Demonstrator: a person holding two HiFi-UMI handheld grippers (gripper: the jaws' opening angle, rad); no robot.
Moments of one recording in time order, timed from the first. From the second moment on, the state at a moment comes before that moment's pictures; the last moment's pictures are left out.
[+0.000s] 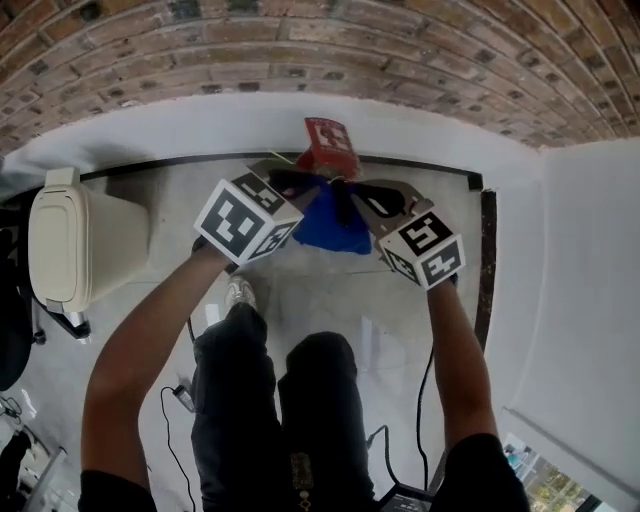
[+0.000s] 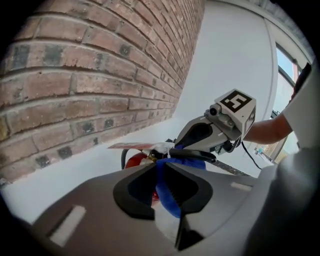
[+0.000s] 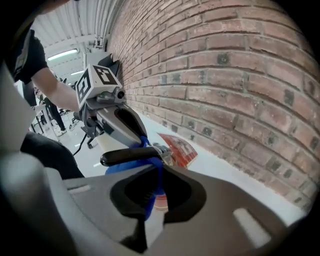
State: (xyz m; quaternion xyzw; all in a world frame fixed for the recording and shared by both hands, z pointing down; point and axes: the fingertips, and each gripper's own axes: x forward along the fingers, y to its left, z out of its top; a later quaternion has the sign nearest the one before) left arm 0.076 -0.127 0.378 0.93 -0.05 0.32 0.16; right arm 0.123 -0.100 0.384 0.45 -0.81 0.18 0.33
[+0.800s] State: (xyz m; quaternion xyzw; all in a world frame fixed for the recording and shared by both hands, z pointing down) left arm 0.061 -0.078 0.391 0.89 -0.06 0.41 0.19; right arm 0.109 -0.059 0.407 0.42 -0.81 0.25 0.34
